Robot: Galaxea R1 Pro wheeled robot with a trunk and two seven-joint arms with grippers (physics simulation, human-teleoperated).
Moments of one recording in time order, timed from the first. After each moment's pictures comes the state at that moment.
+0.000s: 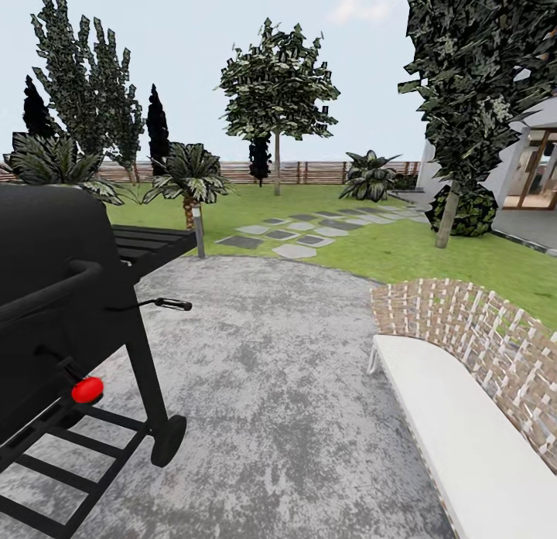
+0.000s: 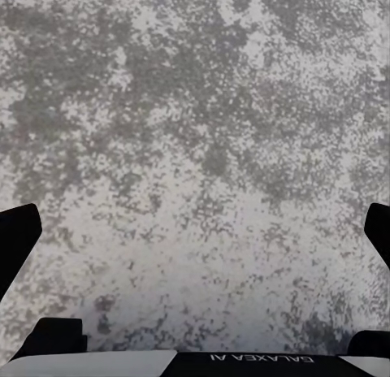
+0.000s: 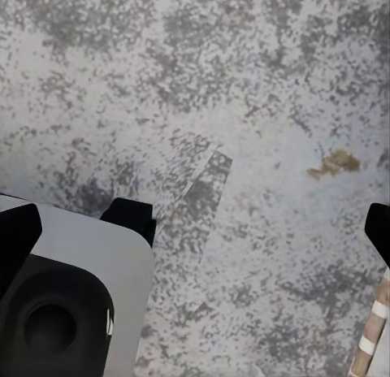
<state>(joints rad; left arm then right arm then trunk) 0.02 -0.12 -0.01 -0.59 0.12 -0.05 -0.01 -0.05 -0.23 0.05 -0.35 0.08 0.00 0.27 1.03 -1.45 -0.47</state>
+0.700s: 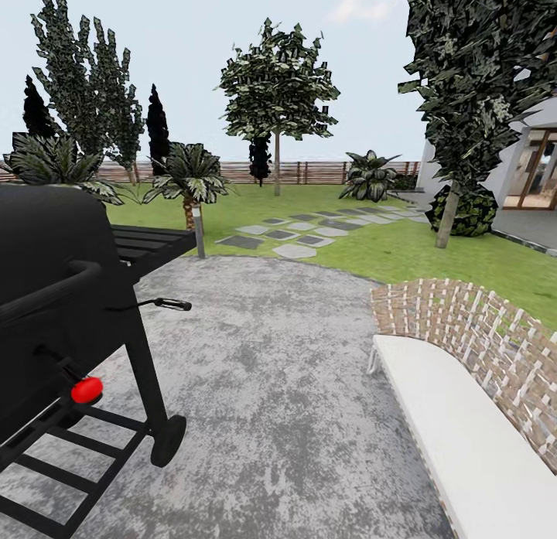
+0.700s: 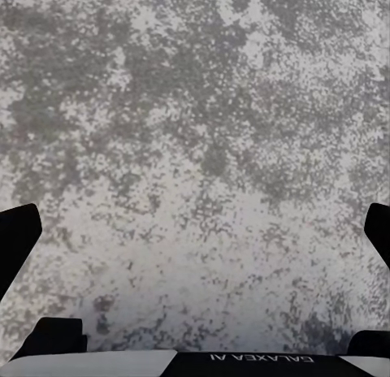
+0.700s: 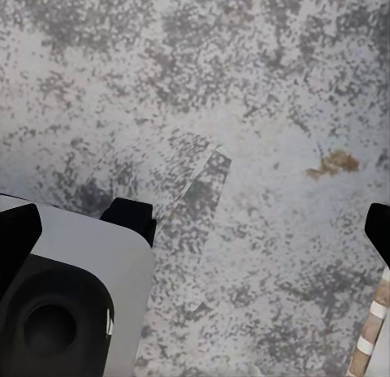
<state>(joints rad) 0.02 -0.12 -0.01 -0.59 0.12 -0.05 -0.01 -0.05 -0.23 0.05 -0.35 0.08 0.00 0.27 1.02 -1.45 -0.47</state>
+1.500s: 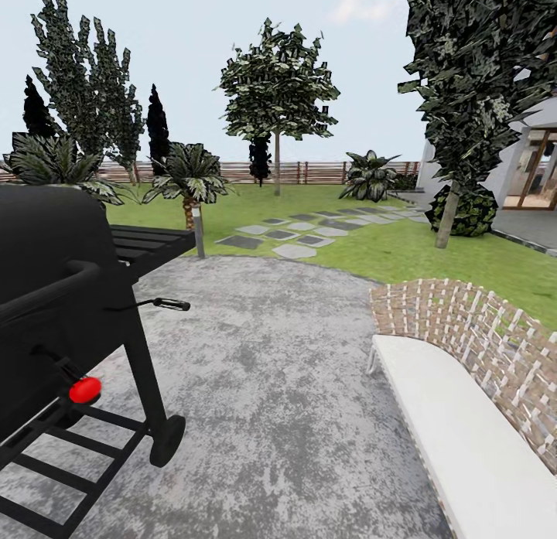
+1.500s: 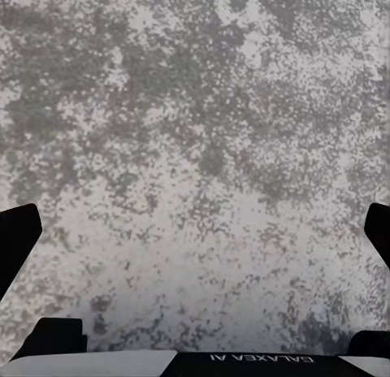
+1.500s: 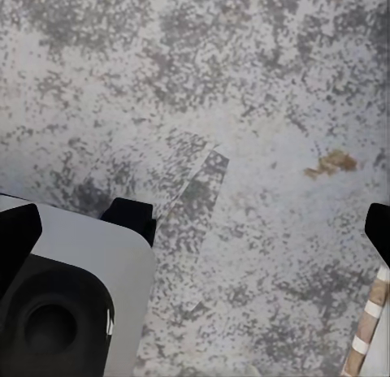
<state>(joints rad) 0.02 -0.12 -0.01 -0.59 0.12 -0.05 -0.01 -0.05 -0.23 0.05 -0.35 0.08 0.00 0.27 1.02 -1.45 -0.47</state>
